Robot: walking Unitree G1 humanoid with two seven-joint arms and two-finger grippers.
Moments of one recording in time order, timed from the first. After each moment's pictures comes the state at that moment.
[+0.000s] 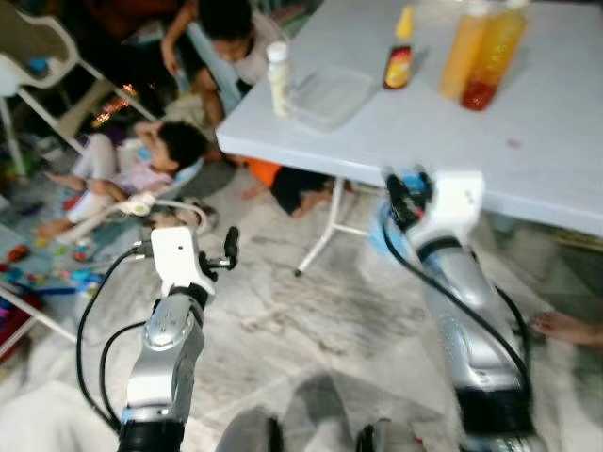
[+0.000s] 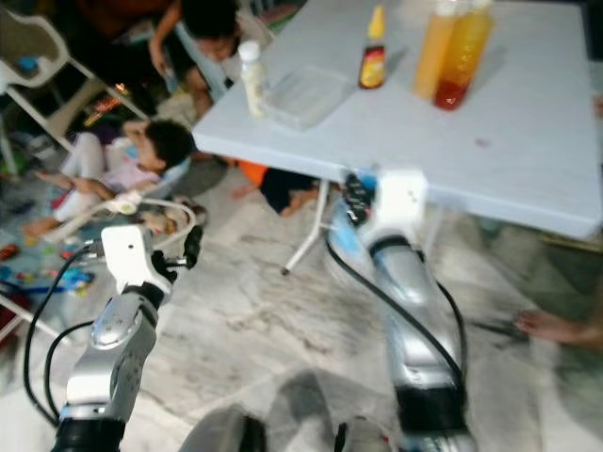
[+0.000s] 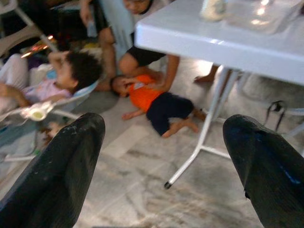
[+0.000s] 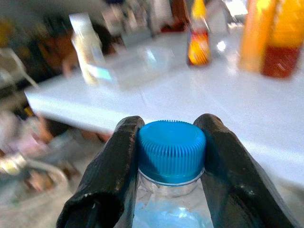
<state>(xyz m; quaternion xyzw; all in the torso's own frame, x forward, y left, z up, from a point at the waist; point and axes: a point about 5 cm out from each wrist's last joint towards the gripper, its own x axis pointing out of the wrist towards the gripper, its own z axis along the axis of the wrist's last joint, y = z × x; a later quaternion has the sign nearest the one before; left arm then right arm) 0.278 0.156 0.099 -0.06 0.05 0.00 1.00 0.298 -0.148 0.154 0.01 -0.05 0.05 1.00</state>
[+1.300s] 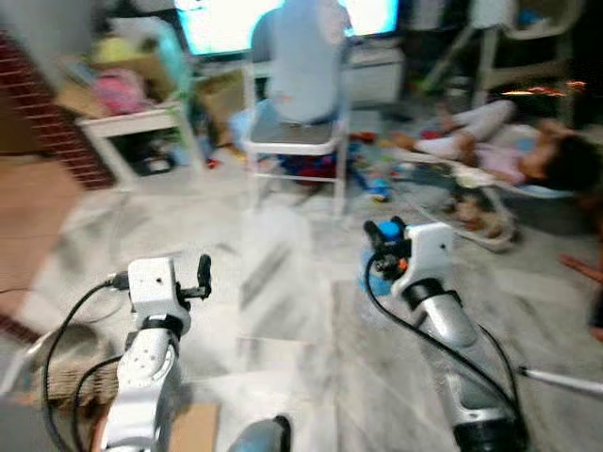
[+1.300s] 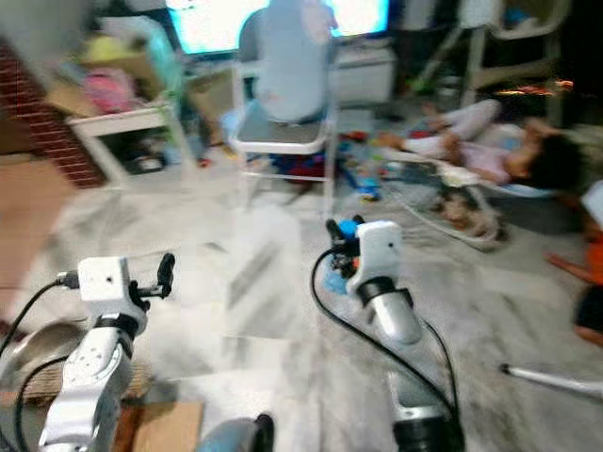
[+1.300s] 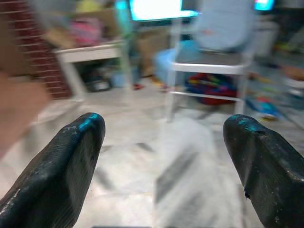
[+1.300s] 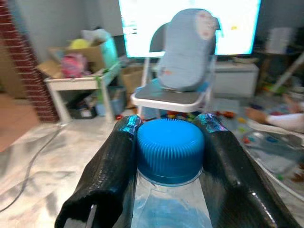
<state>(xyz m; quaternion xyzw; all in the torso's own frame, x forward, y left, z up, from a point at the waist) 0.246 0.177 0.076 -0.01 0.07 0.04 1.00 0.278 -0.141 0.113 -0.01 -0.02 0.11 0.99</state>
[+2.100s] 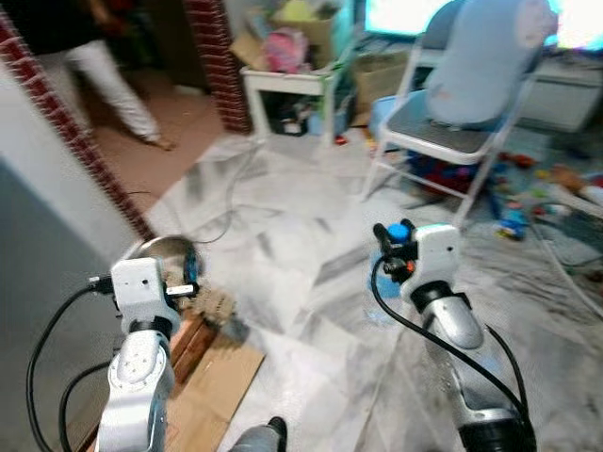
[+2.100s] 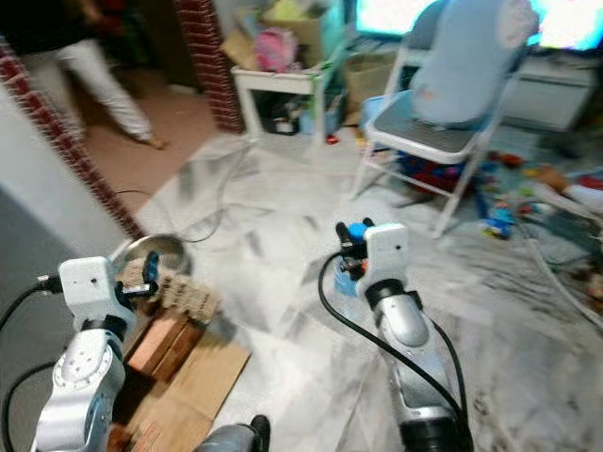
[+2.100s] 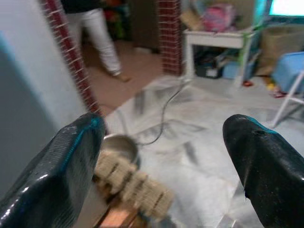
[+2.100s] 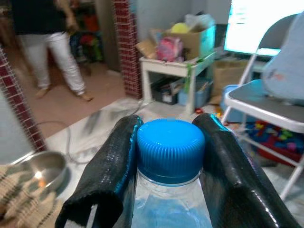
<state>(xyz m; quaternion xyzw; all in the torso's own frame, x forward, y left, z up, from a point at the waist) 0.239 0.188 0.082 0.00 0.06 0.08 0.99 0.276 -0.151 0.104 -0.02 0.00 0.10 1.00</state>
